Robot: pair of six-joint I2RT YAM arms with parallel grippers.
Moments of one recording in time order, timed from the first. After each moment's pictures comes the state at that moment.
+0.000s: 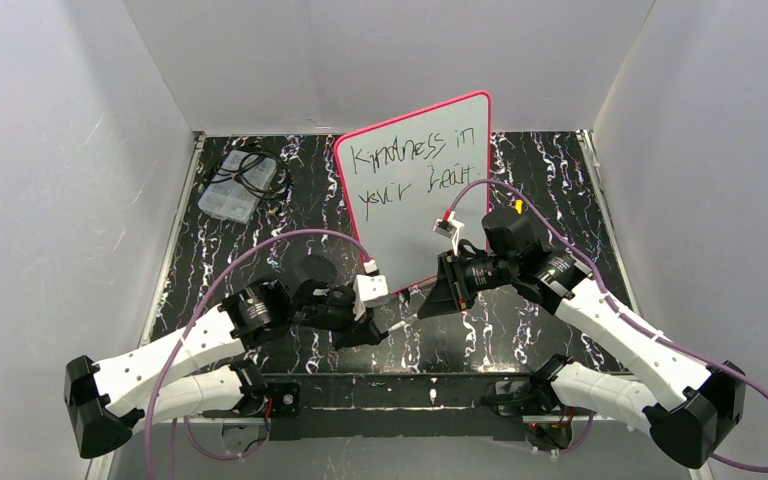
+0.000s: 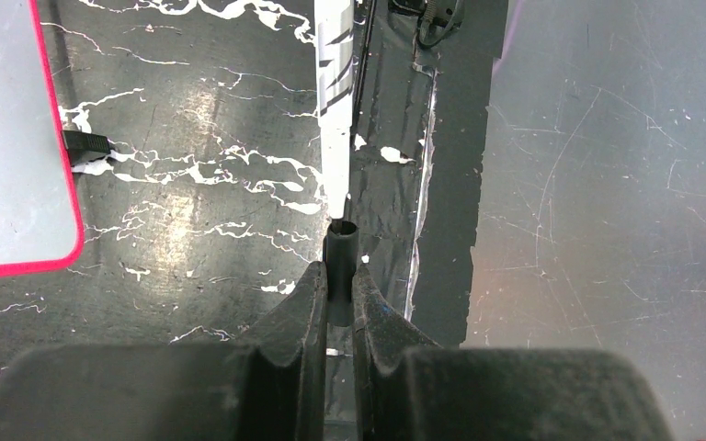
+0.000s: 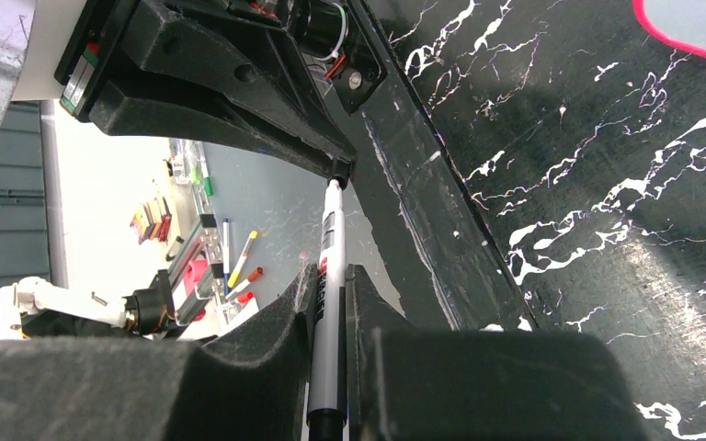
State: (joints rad) left arm -1.00 0.89 0.77 -0.51 0.48 0.06; right arm 0.71 0.99 0.89 -0.55 -0.83 0.47
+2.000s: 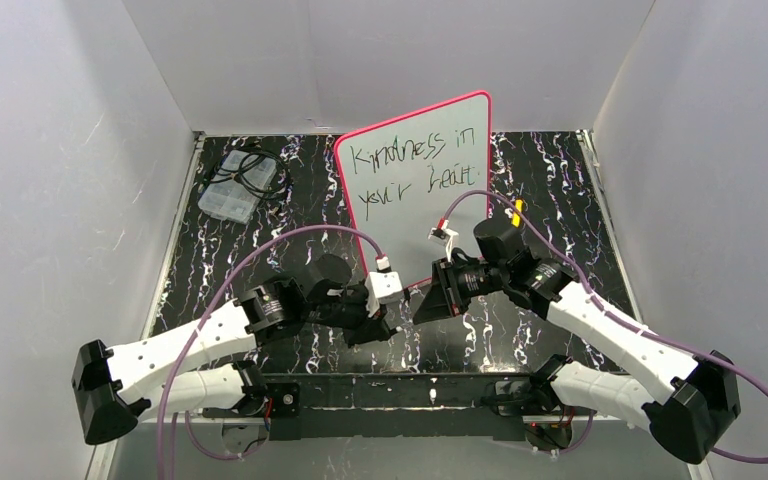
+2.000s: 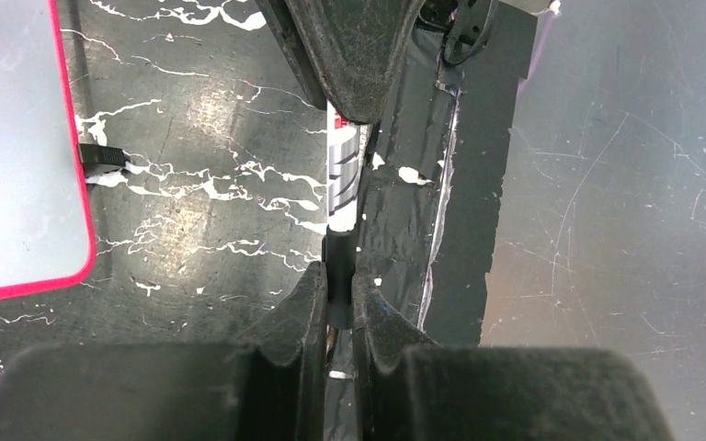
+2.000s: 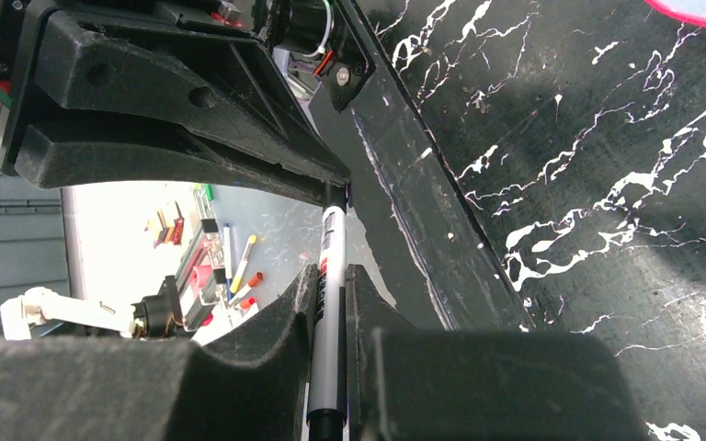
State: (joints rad) left arm -1.04 0.98 0.79 -0.44 0.40 0.01; right arm 0.74 1.01 0.79 -0.42 -0.82 0.53
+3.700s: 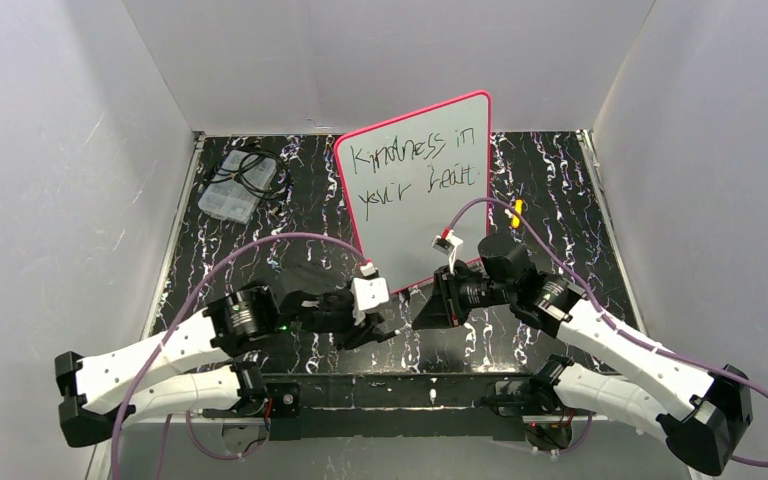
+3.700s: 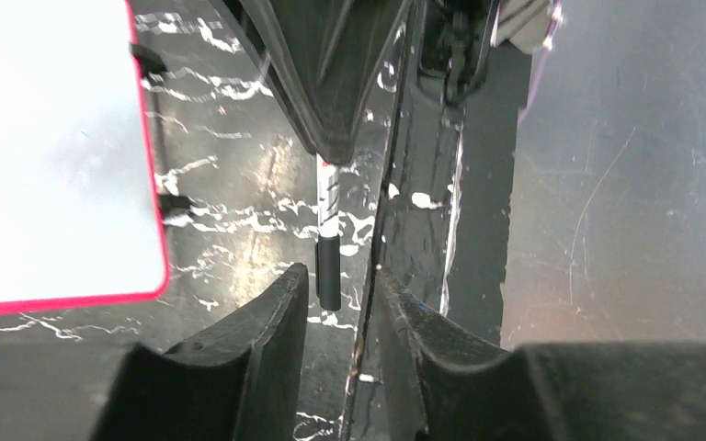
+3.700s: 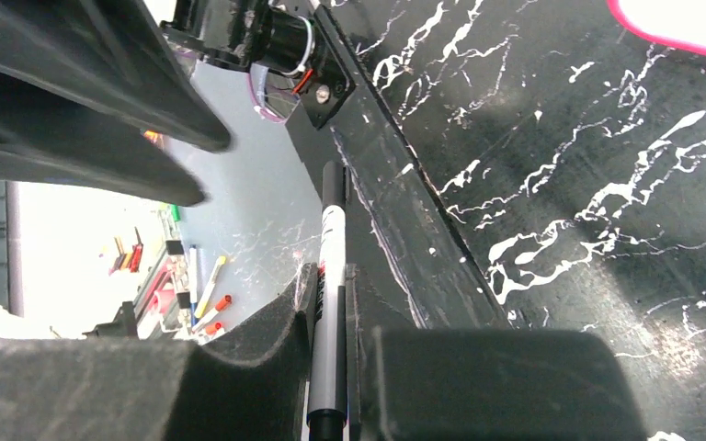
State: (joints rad) left arm -1.14 0.87 0.86 -0.53 0.26 0.09; right arm 0.82 0.90 0.71 -0.35 -0.68 0.57
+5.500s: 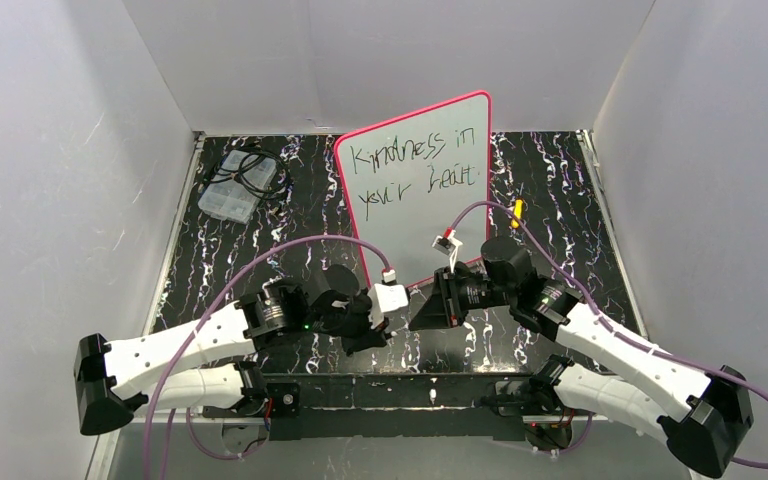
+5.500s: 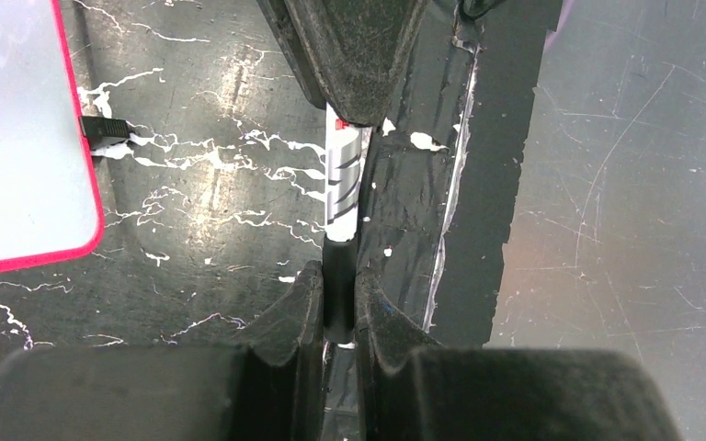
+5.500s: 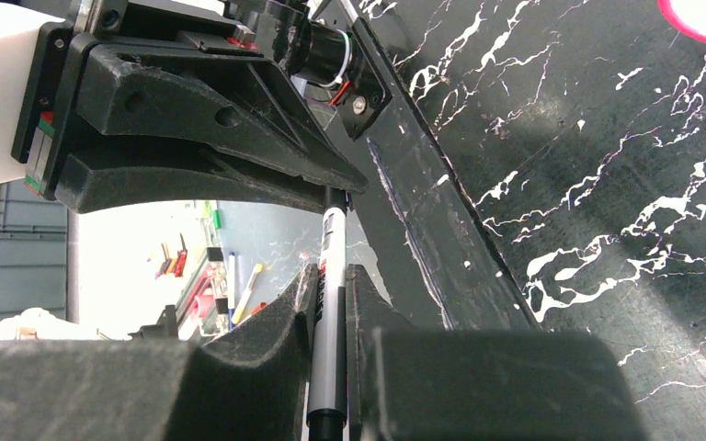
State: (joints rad) left arm -1.15 0.99 0.84 -0.55 0.27 0.05; right arm 0.82 0.88 0.65 -0.22 -0.72 0.68
